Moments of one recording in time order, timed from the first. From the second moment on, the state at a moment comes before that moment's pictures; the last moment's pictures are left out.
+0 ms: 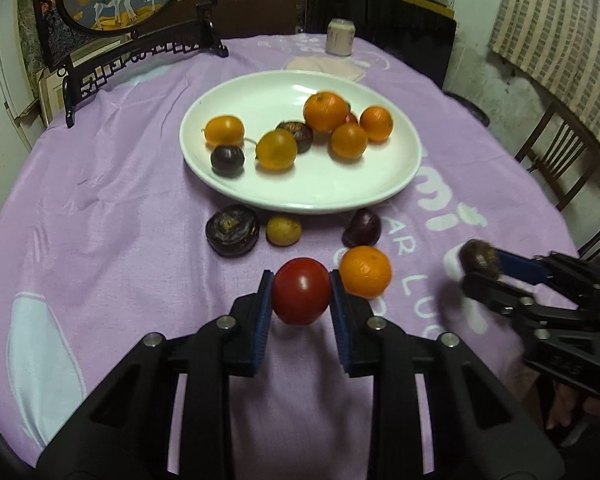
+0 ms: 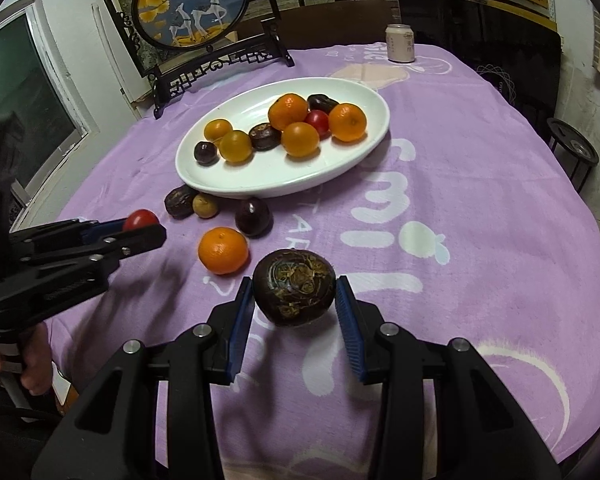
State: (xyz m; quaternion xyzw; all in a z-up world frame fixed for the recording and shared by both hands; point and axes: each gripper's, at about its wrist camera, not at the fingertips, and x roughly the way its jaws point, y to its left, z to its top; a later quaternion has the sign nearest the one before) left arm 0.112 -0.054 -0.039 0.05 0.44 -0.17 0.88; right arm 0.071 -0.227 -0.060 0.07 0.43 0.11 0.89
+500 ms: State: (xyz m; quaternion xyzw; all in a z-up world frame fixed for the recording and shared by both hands) left arm 0.267 -0.060 -0.004 0.03 0.46 -0.12 0.88; right arm 0.194 -0.185 -0.034 0.05 0.42 0.16 0.89
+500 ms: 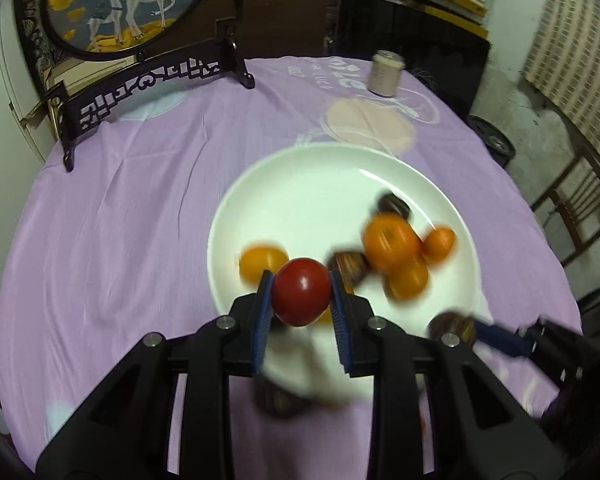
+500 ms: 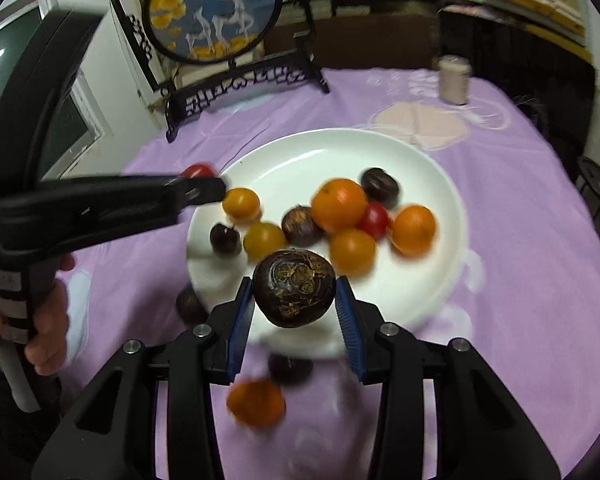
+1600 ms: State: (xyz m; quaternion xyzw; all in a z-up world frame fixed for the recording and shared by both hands) left arm 0.133 0.002 -0.028 0.02 0.41 -0.07 0.91; right arm 0.089 -0.192 -0.024 0.04 0.40 0.12 0.91
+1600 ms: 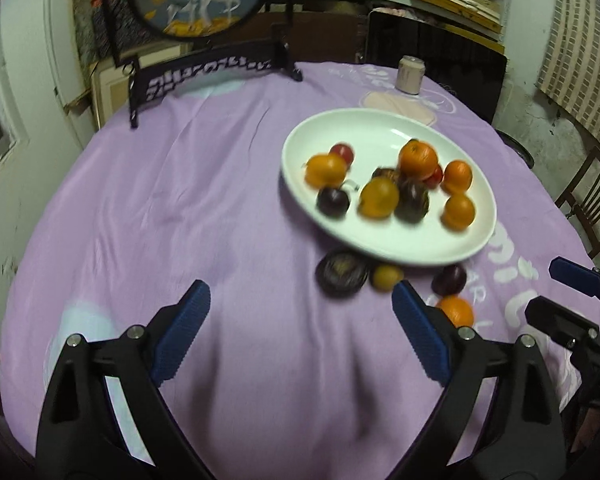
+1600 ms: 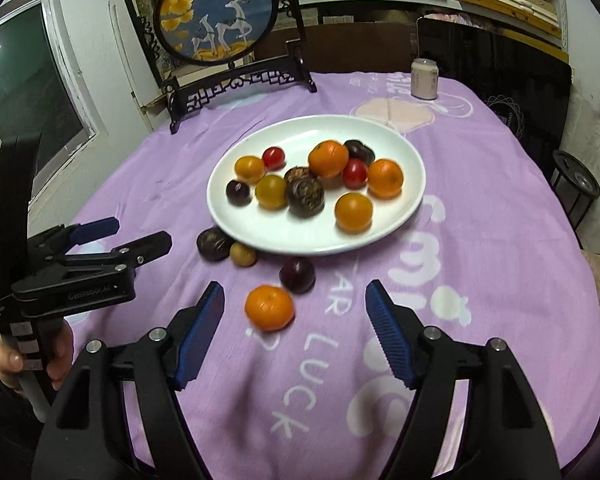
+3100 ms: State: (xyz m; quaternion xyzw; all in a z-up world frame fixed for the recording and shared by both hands) left arm 0.191 -0.031 -0.087 0.09 0.45 -0.15 0.88; right arm 0.087 -0.207 -0.066 0.09 0.45 0.12 0.88
